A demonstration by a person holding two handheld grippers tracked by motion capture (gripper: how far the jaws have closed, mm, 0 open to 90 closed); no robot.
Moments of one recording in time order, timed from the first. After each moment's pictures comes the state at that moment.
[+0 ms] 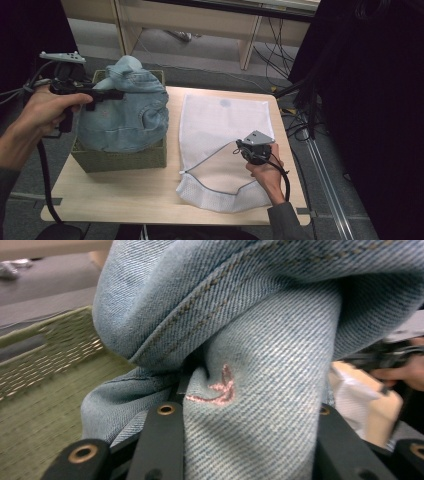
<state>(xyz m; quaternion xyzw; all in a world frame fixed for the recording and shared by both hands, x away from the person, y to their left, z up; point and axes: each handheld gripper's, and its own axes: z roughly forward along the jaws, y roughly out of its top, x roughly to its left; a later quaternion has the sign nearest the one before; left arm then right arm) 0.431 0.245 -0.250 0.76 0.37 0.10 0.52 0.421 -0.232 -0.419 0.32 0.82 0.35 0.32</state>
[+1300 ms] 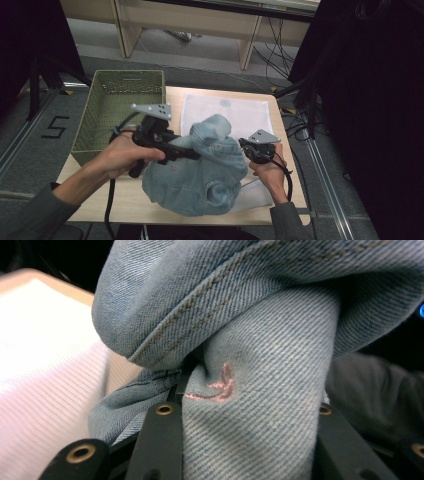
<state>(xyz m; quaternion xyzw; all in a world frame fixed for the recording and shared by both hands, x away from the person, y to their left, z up) 0.364 0.073 -0.299 0.82 0.19 -0.07 0.53 0.421 -0.241 -0.416 0.33 0.81 0.37 0.31</state>
